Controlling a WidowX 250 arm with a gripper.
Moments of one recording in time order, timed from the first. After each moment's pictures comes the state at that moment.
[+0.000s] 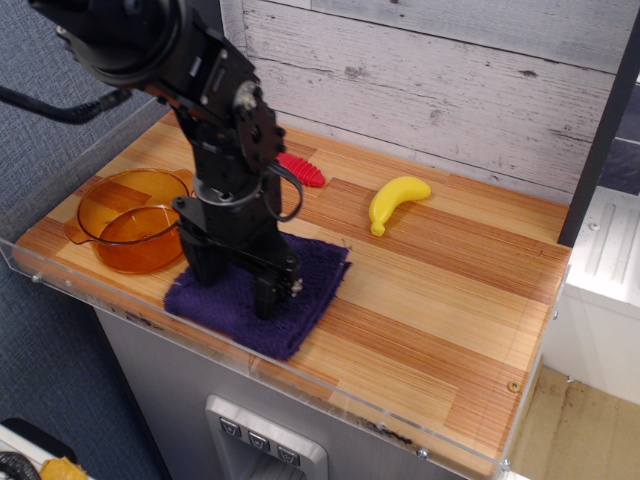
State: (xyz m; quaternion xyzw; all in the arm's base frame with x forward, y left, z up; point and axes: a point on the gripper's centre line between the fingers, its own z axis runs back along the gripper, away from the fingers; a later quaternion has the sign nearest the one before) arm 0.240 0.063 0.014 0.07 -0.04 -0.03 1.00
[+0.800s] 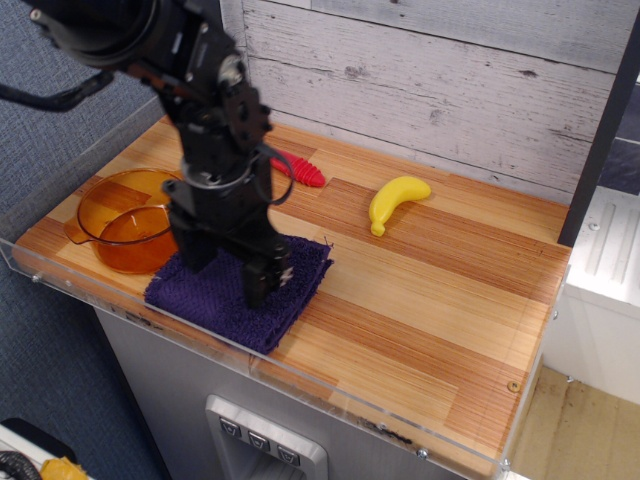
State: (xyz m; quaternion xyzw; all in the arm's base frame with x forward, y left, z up) arm 0.248 0.053 0.034 0.06 -0.06 -0.07 0.99
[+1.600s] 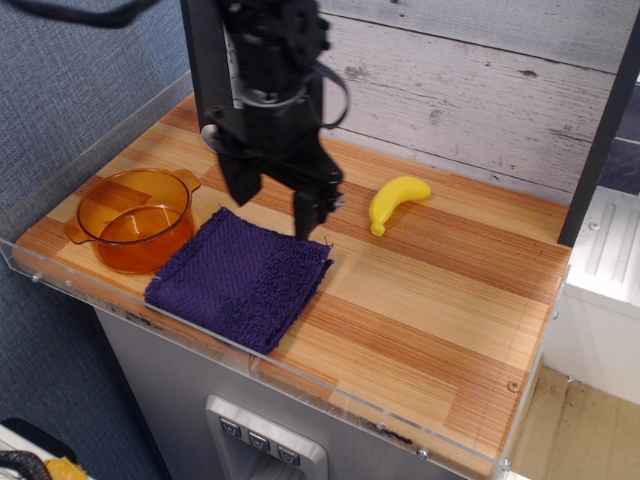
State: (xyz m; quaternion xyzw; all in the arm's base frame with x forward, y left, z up) arm 0.290 0.035 0.066 0.06 -0.08 -0.06 0.99
